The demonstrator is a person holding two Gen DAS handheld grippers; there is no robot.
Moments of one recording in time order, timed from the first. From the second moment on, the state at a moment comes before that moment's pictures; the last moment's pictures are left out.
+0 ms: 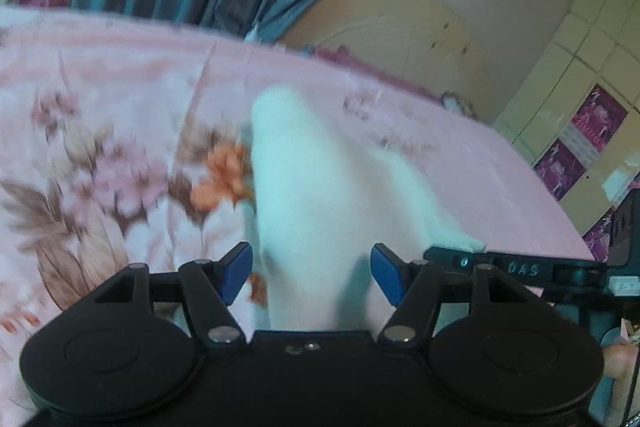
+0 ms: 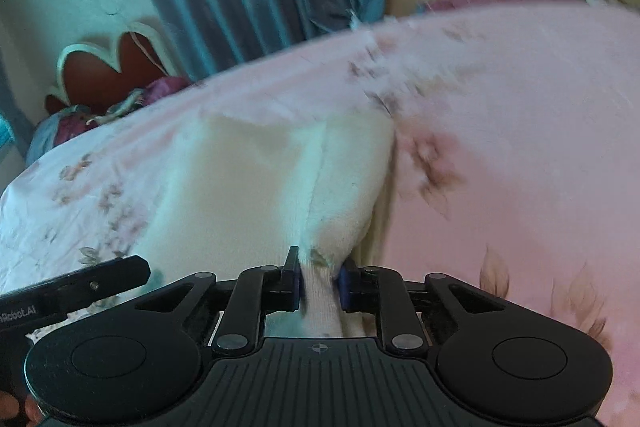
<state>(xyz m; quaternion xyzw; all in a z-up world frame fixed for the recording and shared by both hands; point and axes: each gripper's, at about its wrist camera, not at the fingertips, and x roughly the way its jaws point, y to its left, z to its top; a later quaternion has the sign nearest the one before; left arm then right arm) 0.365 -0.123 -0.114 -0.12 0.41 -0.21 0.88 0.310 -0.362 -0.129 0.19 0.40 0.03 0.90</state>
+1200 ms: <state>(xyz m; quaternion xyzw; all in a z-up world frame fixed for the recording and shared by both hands) 0.450 -0.150 -0.116 -0.12 0.40 -0.15 0.90 0.400 -0.365 -0.132 0.10 0.37 -0.04 0.92</state>
